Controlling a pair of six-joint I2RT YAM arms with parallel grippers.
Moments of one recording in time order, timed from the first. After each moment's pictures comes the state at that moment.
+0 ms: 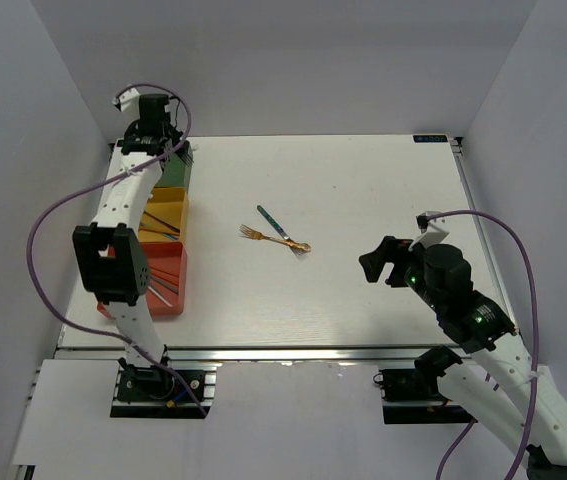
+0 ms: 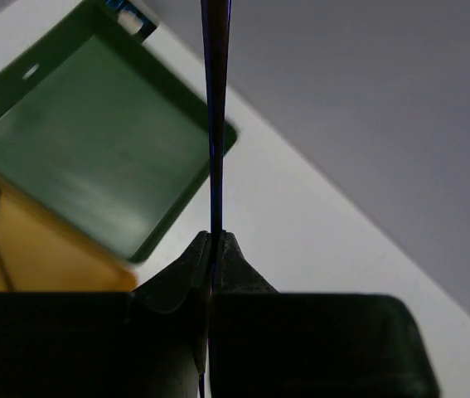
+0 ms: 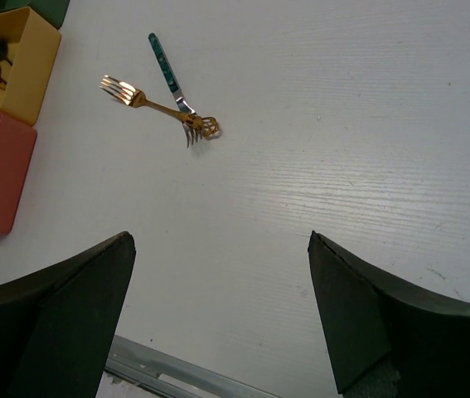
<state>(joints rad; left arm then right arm) -0.10 1.83 1.71 -0.43 -0.40 -0.68 0.57 0.58 0.68 -0.50 0.11 0.46</state>
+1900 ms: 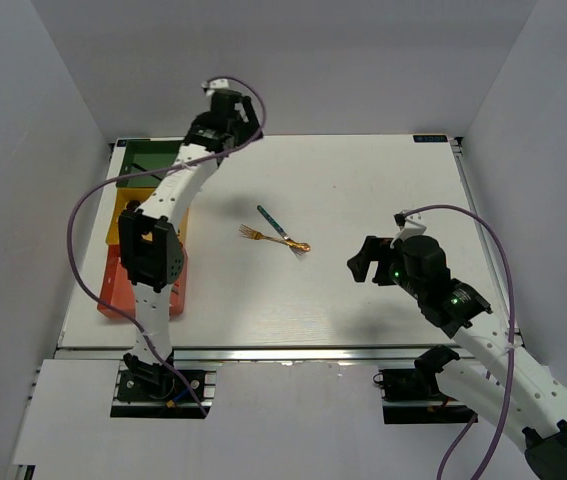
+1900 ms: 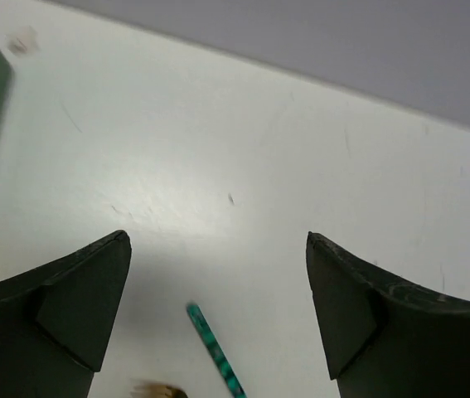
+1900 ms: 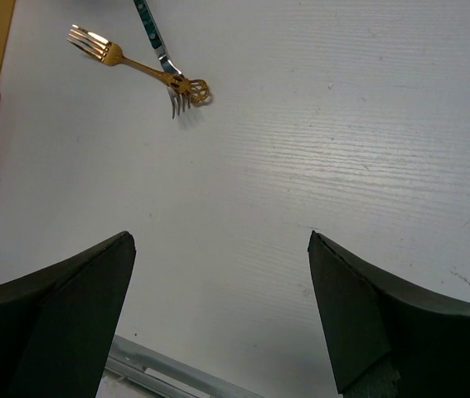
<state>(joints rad) -0.33 2.11 2.09 -0.49 -0.30 -0.49 0.57 0.73 0.62 -0.40 0.06 0.45</state>
